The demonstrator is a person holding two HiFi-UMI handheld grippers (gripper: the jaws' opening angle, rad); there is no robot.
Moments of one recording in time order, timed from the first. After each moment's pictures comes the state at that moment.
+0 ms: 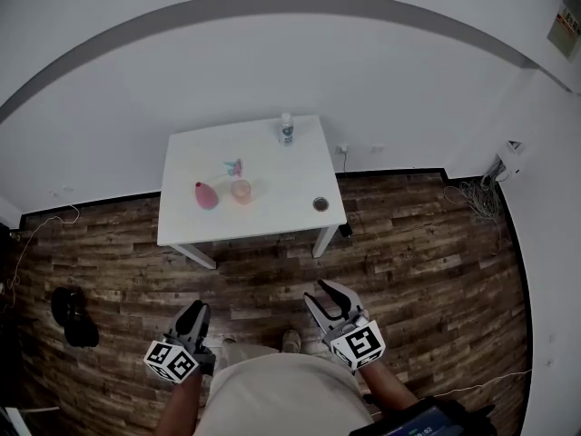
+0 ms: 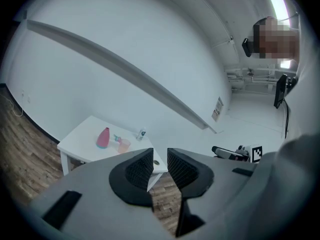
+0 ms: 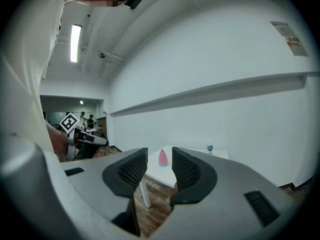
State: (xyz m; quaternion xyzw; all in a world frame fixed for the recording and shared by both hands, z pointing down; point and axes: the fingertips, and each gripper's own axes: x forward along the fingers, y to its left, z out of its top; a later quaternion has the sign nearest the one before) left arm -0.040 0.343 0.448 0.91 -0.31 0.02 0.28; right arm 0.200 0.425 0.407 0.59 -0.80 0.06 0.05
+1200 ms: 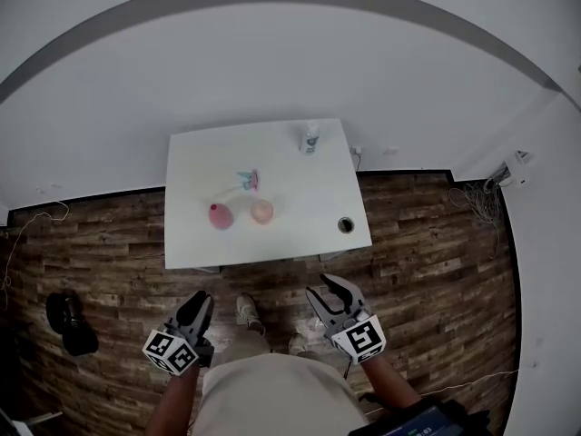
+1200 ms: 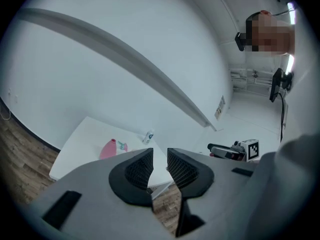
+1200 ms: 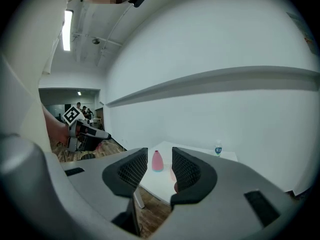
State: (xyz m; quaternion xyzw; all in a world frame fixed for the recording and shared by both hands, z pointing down) left arm -0.048 0.147 0.473 0.92 -0.27 0.05 0.29; right arm 0.177 0.230 0.435 0.59 -0.80 0.08 0.11
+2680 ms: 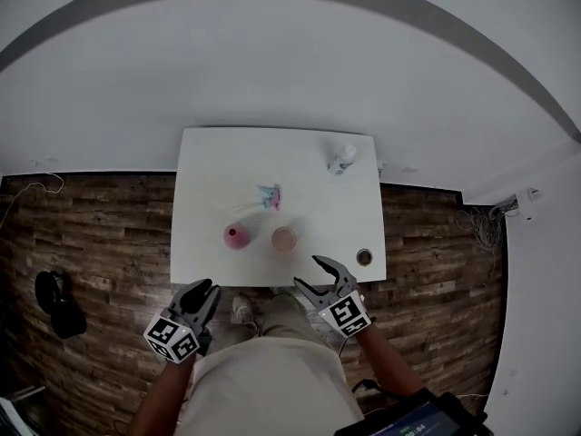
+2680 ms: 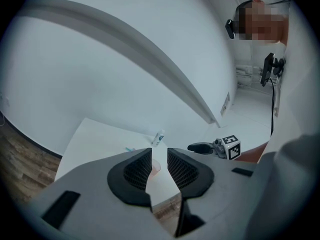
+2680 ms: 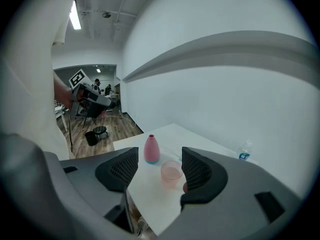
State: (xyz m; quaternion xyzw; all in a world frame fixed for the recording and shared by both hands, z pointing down) left arm -0.031 0.002 0.506 0.92 -0.25 0.08 0.30; right arm 0.170 0.039 0.536 0.47 -0.84 0.09 0.25
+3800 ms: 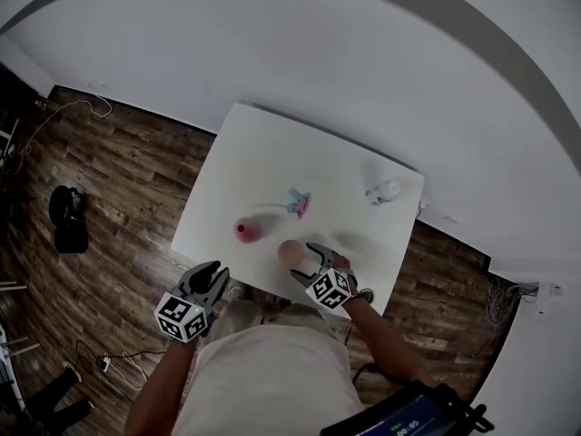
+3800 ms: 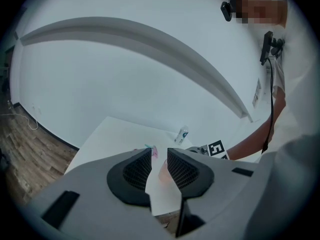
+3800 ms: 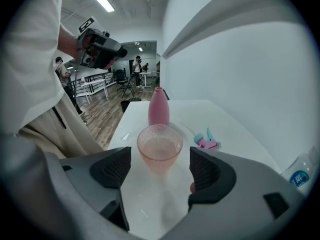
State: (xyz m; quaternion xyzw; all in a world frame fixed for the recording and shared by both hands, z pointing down) left arm 0.024 -0.031 0.552 0.86 -0.40 0.14 0.29; right arm 0.199 -0.041 0.708 0.22 -0.90 0.07 0.38
